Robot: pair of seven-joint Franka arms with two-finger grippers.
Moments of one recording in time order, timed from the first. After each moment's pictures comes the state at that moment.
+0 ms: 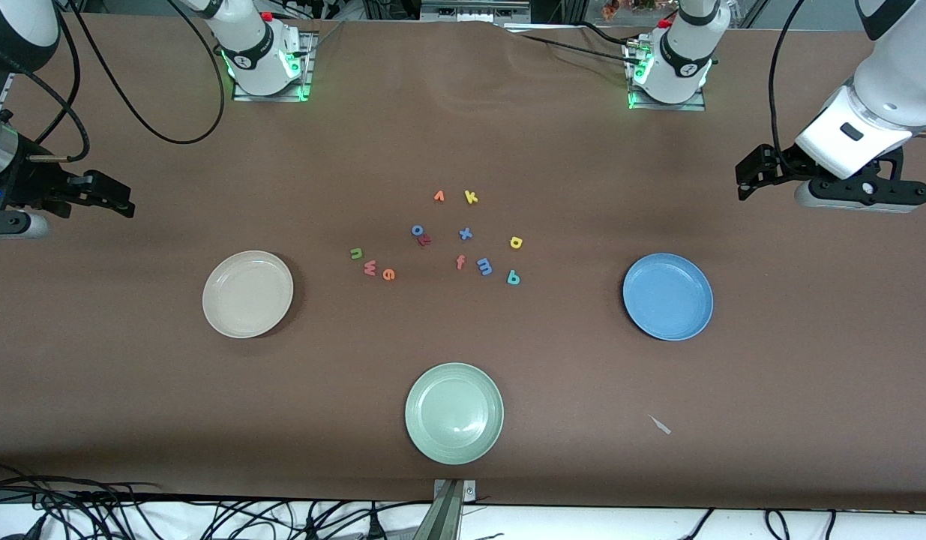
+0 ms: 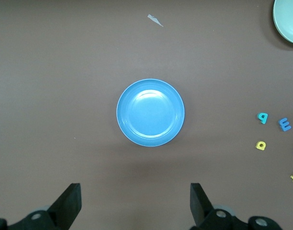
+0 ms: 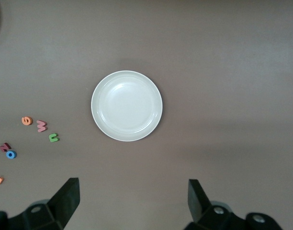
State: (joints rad) left arm -0.02 -0.03 -0.12 -1.70 0.03 1.68 -0.07; right arm 0.18 0.10 -0.18 -1.58 0.01 1.64 -0.02
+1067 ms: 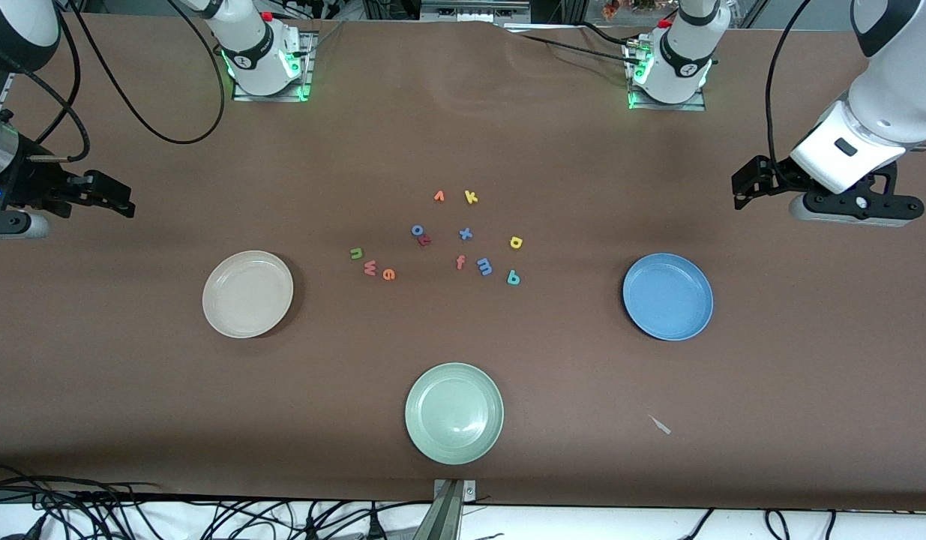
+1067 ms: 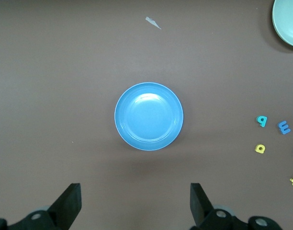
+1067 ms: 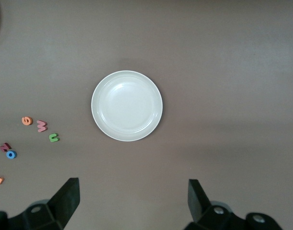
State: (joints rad) left arm -0.03 0.02 -0.12 -1.66 0.03 1.68 -0.07; right arm 0.18 0.10 -0.18 -1.58 0.01 1.64 -0.02
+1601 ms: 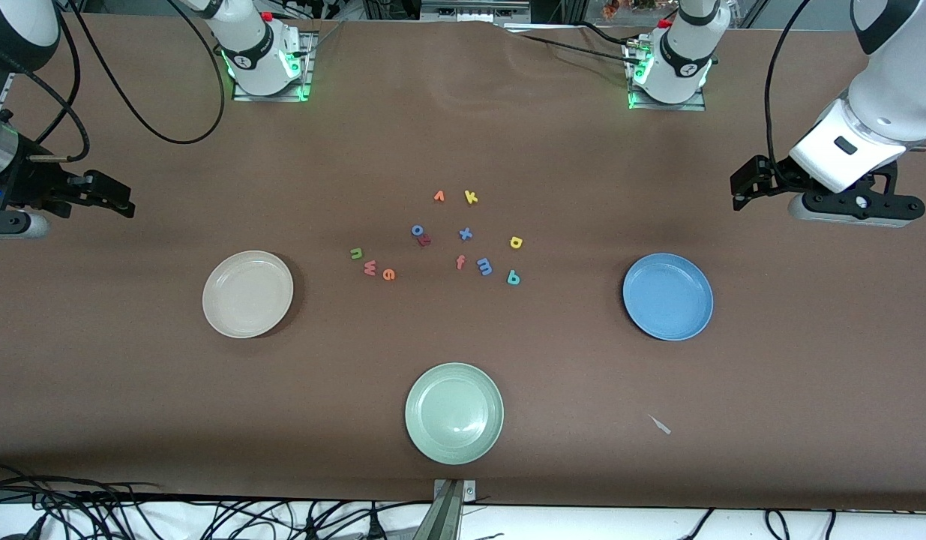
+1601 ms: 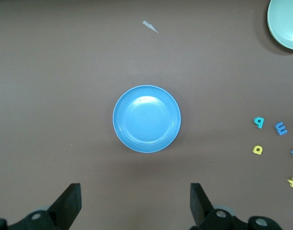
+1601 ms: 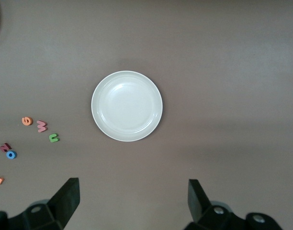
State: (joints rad) left arm -0.03 0.02 -0.12 -1.65 0.03 1.68 -0.07; right arm 0.18 0.10 -0.18 -1.58 0.01 1.64 -0.02
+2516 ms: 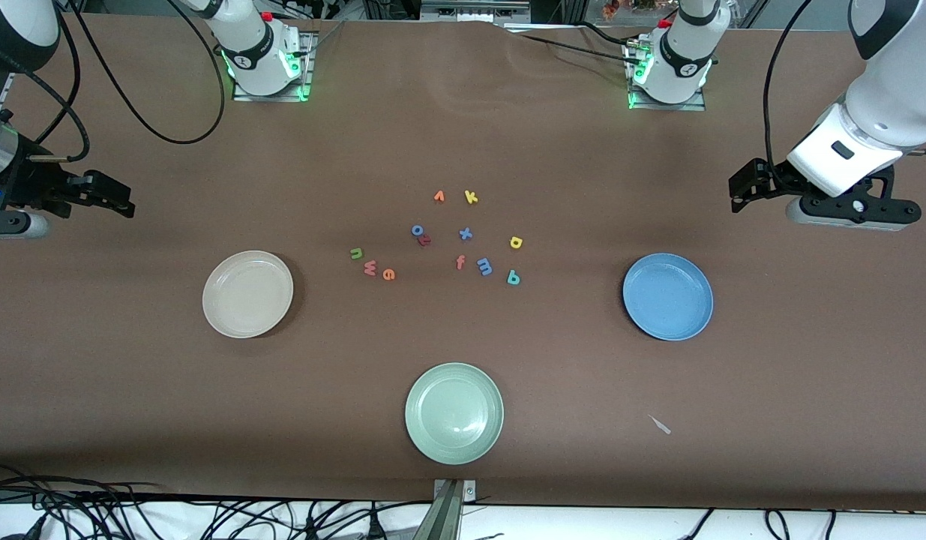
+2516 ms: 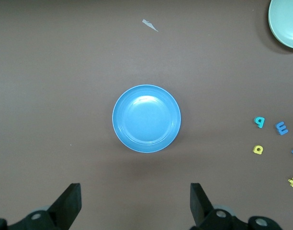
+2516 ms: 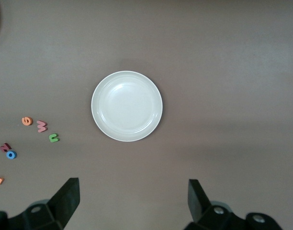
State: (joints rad) left arm -0.03 0.04 -0.12 -1.64 0.03 1.68 -0.07; right arm 0.18 0.10 -0.18 -1.58 0.01 1.64 -0.02
